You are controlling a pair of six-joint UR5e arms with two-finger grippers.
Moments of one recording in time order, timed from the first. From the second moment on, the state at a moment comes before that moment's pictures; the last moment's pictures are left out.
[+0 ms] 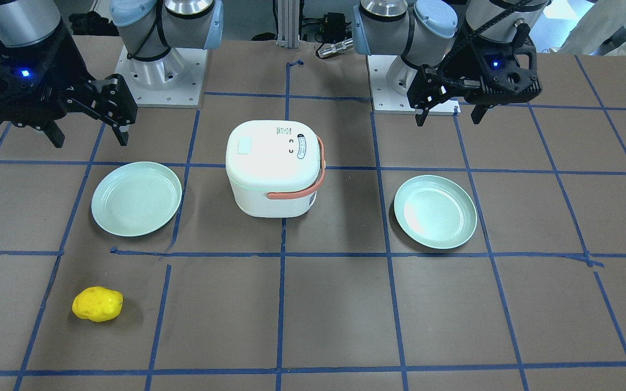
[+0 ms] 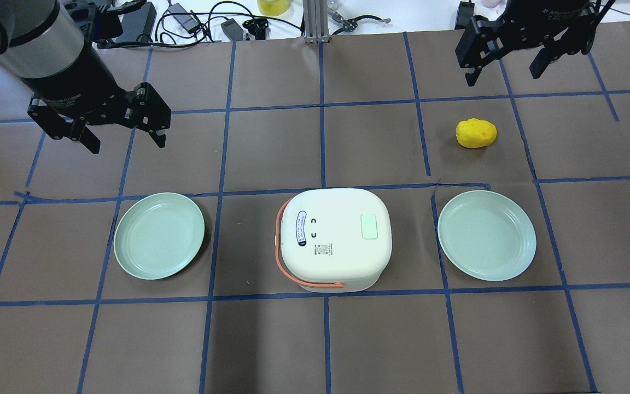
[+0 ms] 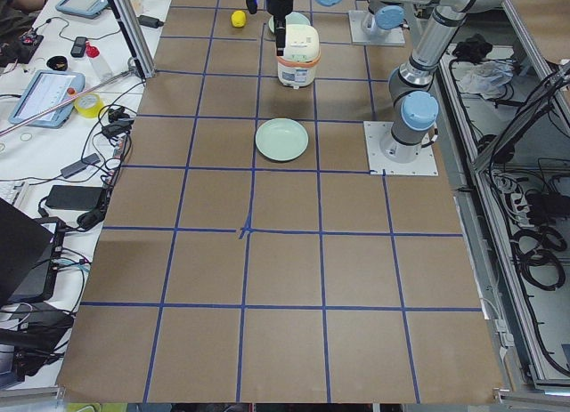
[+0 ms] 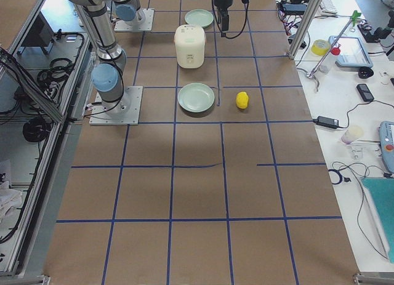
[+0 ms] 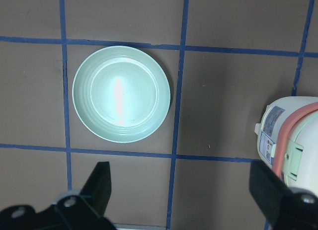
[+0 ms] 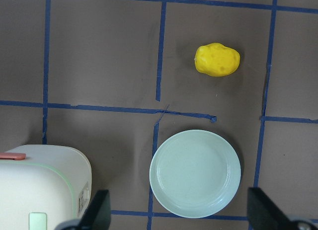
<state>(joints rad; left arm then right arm) -1.55 -1.50 -1.59 -1.62 1.59 -0.05 1.54 -1.52 1.41 -1.52 -1.58 -0.10</state>
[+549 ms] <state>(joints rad) -1.55 -1.50 -1.59 -1.62 1.59 -0.05 1.66 -1.52 1.45 -1.48 -1.56 0.08</state>
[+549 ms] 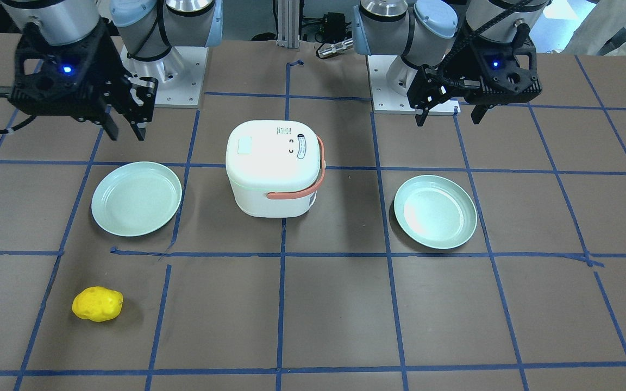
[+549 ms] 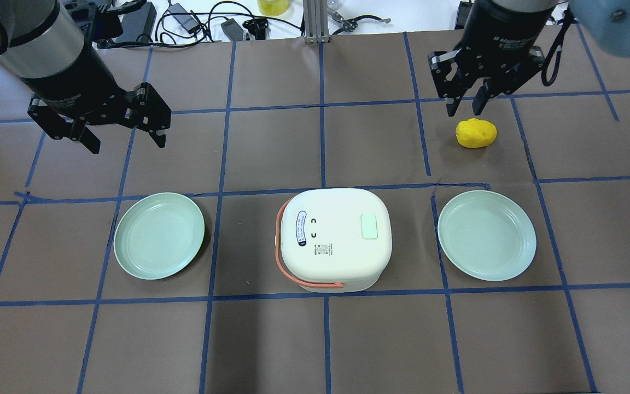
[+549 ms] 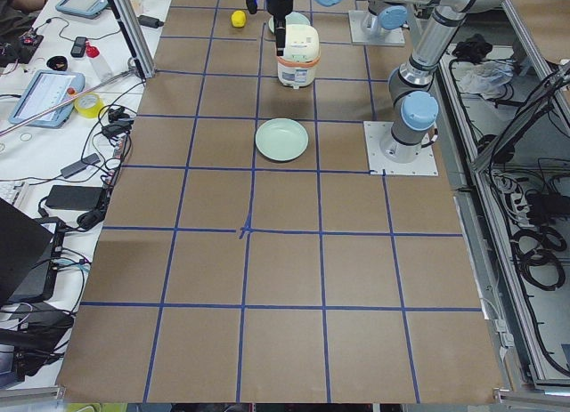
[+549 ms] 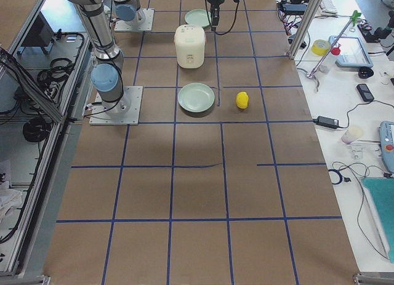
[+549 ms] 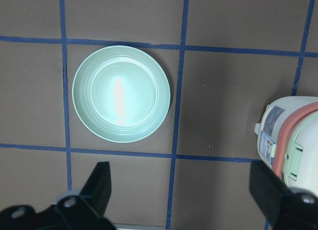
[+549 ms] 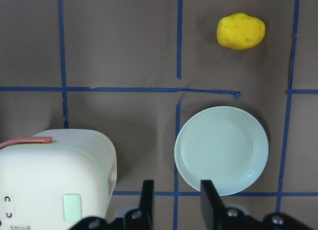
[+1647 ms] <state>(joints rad) -1.55 -1.50 -1.59 -1.62 1.59 -0.05 1.90 -1.52 1.78 -1.81 -1.56 0.27</state>
